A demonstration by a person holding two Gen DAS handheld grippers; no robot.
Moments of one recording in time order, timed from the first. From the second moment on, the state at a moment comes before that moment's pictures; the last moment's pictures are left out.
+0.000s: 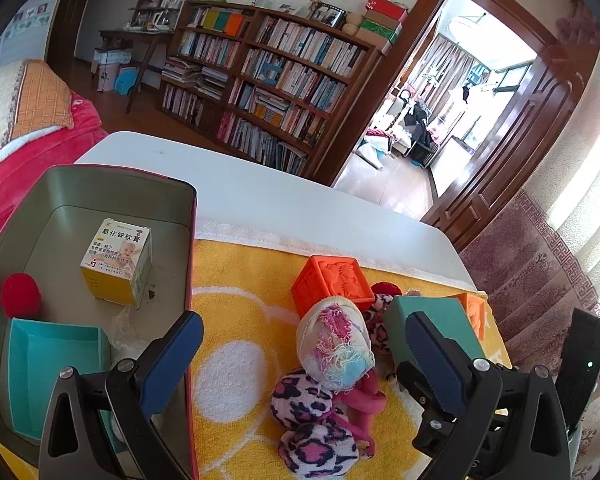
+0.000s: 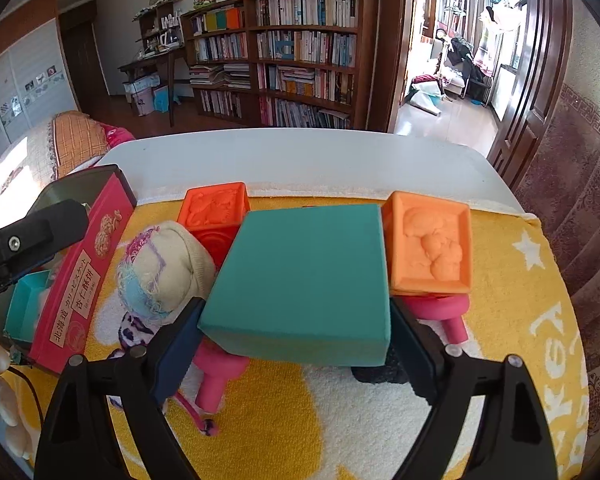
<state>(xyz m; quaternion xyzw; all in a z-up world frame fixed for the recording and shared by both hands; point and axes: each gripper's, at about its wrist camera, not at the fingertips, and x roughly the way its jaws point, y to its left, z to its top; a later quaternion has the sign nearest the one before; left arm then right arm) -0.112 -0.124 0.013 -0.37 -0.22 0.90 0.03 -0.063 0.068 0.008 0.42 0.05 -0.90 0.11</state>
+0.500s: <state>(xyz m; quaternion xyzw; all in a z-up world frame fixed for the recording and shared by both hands) -0.134 -0.068 -0.012 -0.40 -0.12 0.91 0.06 -0.076 0.147 0.039 0.39 -0.14 -0.90 0.13</state>
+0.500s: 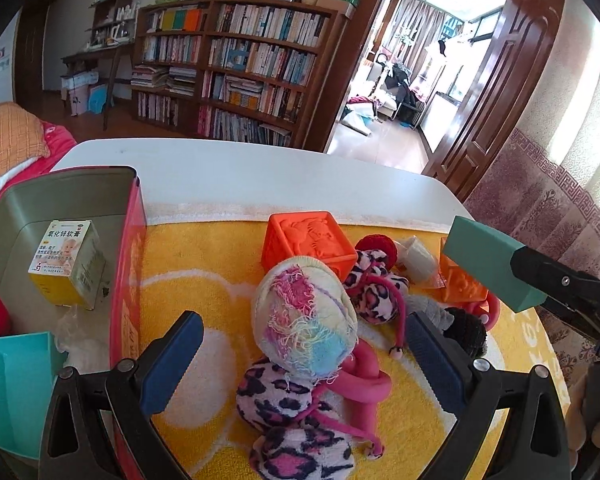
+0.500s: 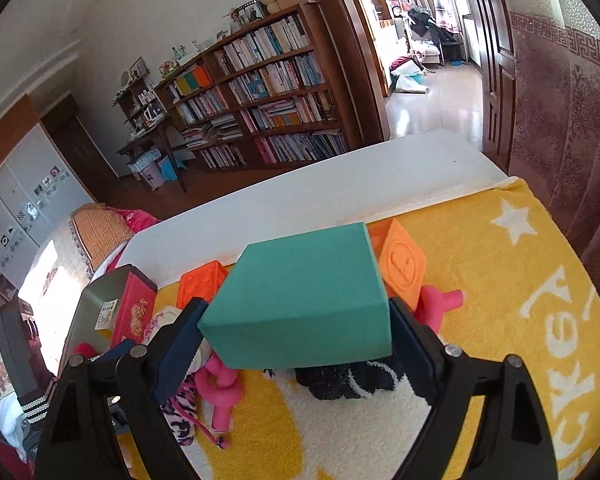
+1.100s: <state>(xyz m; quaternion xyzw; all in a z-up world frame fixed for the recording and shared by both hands) -0.142 -0.077 -0.026 -0.39 -0.13 0.91 0.06 -0.077 0.140 0.032 0.40 -0.16 -0.89 0.16</state>
